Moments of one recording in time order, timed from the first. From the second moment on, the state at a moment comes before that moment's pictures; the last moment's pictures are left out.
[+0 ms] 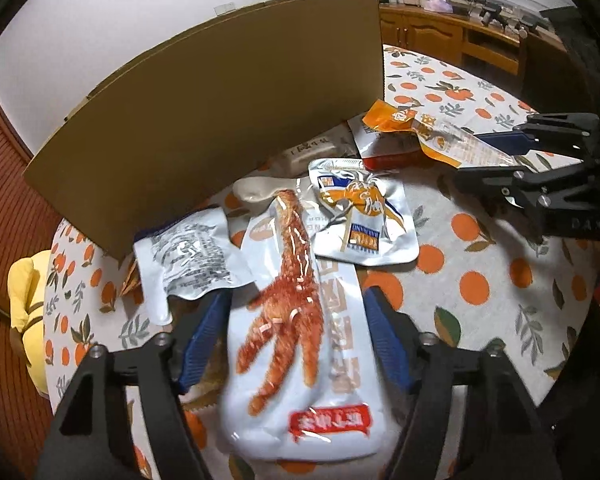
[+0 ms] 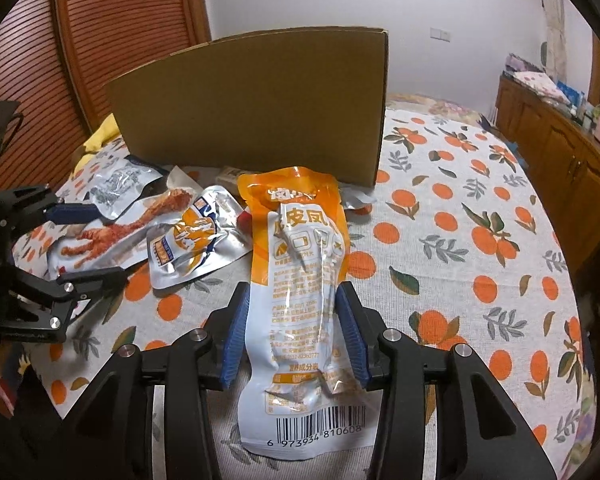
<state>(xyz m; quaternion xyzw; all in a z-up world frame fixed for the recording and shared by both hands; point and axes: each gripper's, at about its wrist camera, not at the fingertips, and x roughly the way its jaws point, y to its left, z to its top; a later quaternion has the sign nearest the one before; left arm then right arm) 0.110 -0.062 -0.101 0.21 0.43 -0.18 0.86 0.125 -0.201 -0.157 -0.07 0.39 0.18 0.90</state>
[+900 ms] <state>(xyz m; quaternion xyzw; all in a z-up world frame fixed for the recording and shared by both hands) 0.083 -0.046 -0.098 0.18 0.43 -0.19 0.86 0.124 -0.194 -0.159 -0.09 0.39 0.17 0.90</state>
